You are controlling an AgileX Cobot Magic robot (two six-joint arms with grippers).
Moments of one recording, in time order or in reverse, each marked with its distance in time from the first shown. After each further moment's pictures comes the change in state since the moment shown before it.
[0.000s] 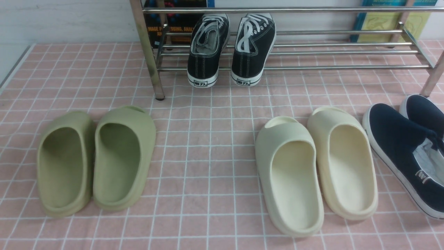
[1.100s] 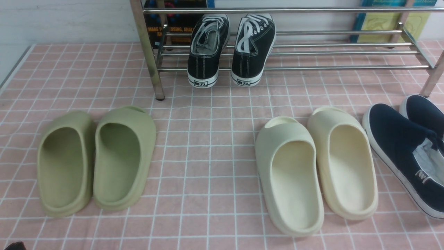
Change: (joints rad) right arm 0.000 -0.001 0.000 0.000 0.000 0.000; left arm 0.295 -0.312 0.597 -0.394 -0.013 0.336
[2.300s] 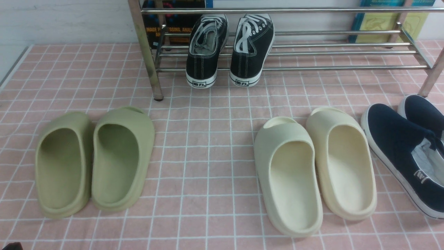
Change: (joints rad) right arm 0.000 0.000 0.000 0.000 0.000 0.000; left arm 0.000 0.000 -0.001 0.046 0.003 0.008
